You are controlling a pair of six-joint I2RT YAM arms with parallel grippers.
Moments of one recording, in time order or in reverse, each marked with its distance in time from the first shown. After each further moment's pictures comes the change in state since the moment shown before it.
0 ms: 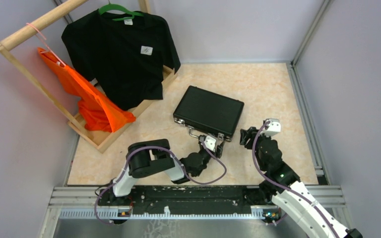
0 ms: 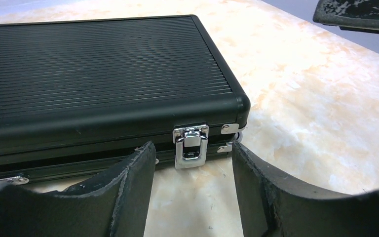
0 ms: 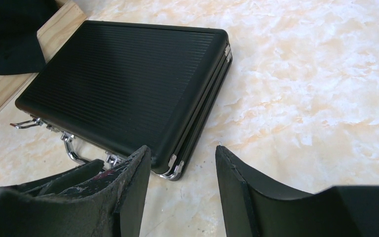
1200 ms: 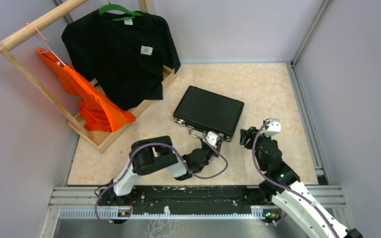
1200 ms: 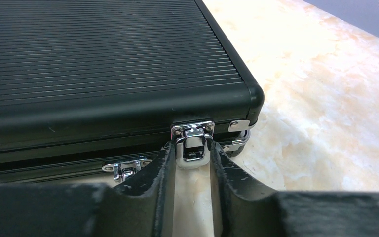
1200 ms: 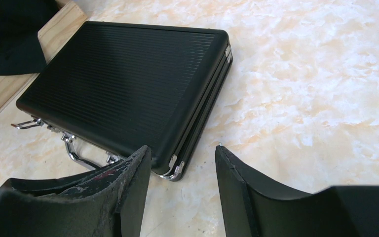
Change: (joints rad) left arm 0.052 0.053 0.062 -0.089 0.060 -0.093; right arm 0.000 0.001 0.000 0.003 0.000 0.000
